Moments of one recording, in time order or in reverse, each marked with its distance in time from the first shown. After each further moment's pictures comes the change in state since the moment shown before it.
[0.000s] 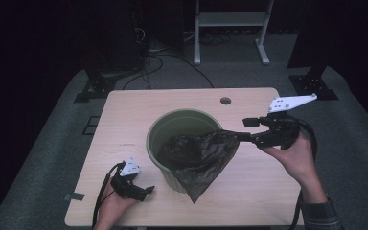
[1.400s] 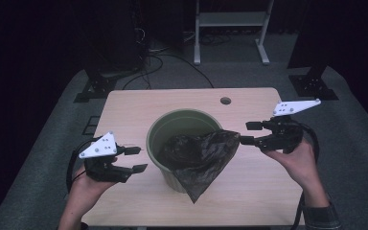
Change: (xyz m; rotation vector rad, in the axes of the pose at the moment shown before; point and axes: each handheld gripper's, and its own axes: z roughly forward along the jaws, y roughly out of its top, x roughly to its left) left arm -0.018 0.111 -0.137 -0.243 -0.178 0.183; right arm -0.004 -0.014 -0.002 -0.013 0.017 0.043
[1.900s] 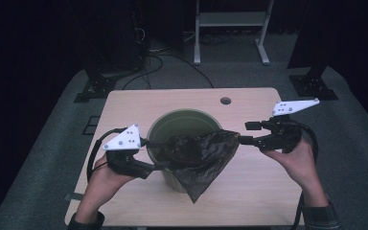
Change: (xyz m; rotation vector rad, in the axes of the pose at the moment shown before) left arm -0.017 0.046 0.036 -0.018 -0.105 0.096; right arm 0.000 0.001 0.002 0.002 0.007 0.006
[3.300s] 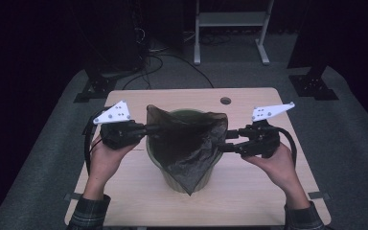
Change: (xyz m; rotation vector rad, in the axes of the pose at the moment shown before) left arm 0.051 0.003 -0.014 -0.084 0.114 -0.079; right arm 0.024 0.006 0.041 -0.009 0.190 -0.001
